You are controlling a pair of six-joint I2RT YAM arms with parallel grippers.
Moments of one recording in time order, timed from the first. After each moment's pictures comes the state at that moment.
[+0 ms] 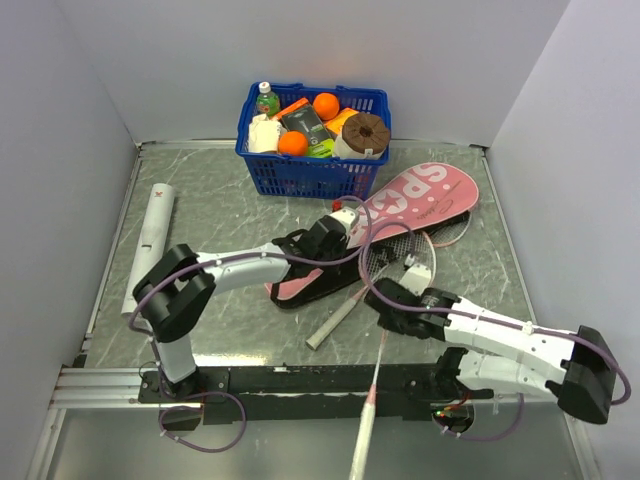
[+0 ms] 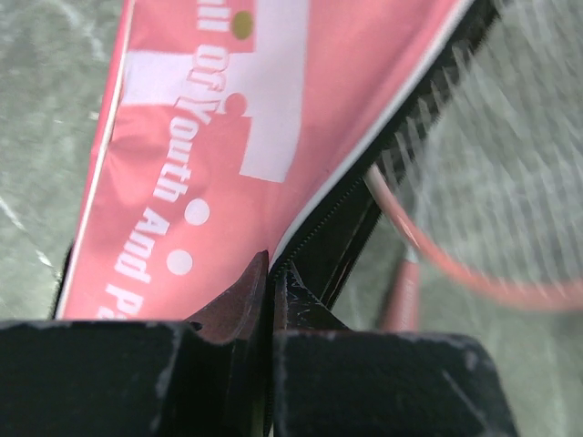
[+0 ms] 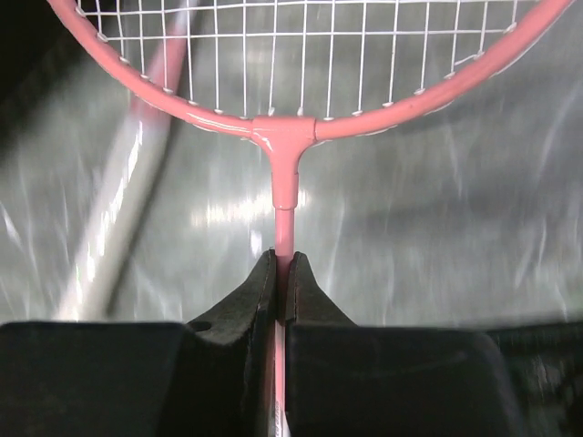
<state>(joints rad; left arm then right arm) -0.91 1.79 1.16 -0.09 -0.17 -0.32 1.02 0.98 0.63 -0.88 0.46 1.26</state>
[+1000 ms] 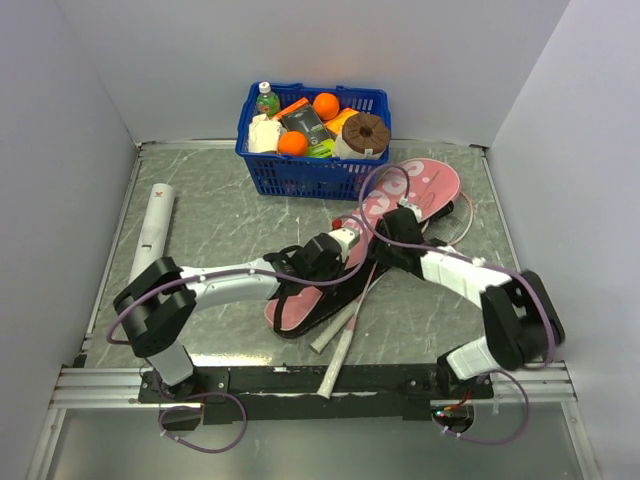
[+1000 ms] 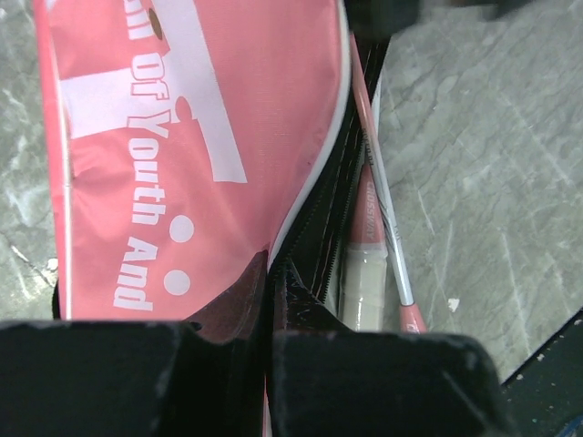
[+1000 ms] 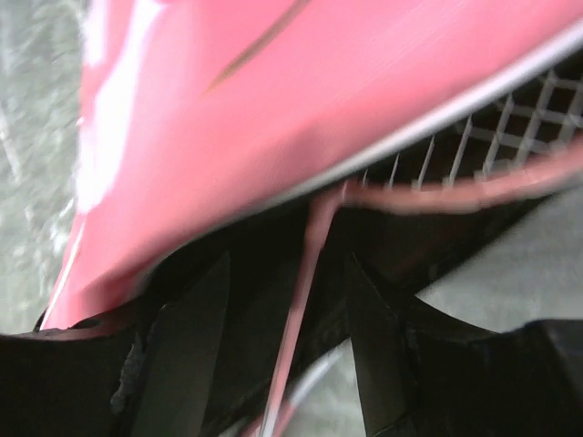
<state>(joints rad) -0.99 1.65 1.02 -0.10 -0.09 -0.35 0.42 1.48 0.78 -0.15 0.14 0.66</state>
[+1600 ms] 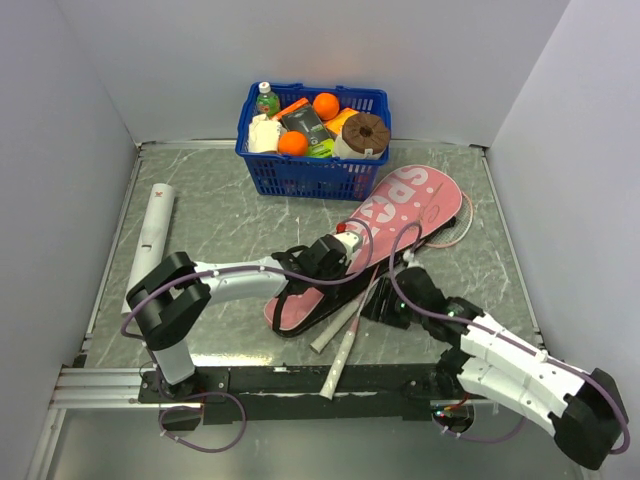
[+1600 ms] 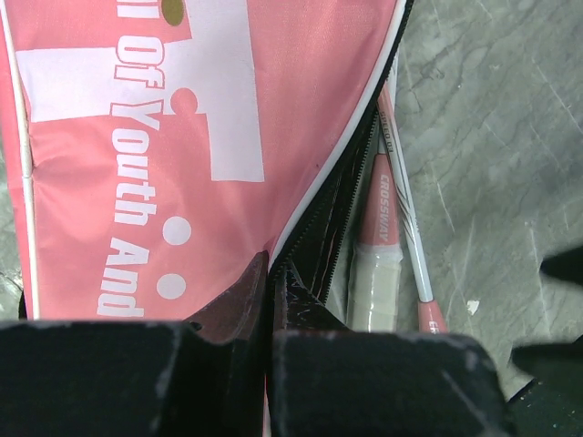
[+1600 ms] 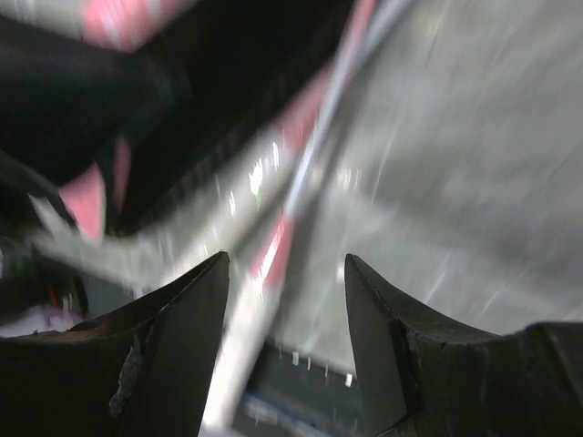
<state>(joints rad) -0.98 1.73 1.06 -0.12 -0.08 -0.34 0.67 0.79 0.44 -0.47 -0.01 0.89</state>
